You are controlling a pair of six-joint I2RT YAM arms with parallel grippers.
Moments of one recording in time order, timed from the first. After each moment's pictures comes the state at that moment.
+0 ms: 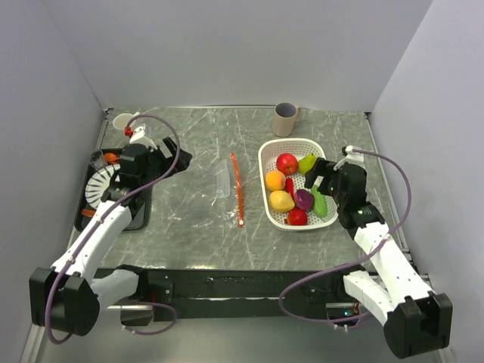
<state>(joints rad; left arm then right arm) -0.22 1.08 0.81 -0.09 0.08 -0.59 0.18 0.88 0.62 -0.15 0.10 0.36</state>
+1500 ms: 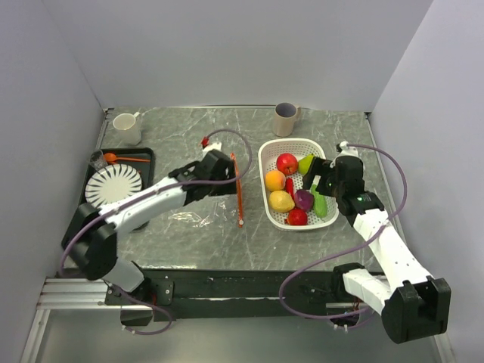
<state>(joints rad) -0.75 1.48 1.10 -0.45 -0.27 -0.69 0.16 0.99 0.74 -0.35 0.04 0.37</state>
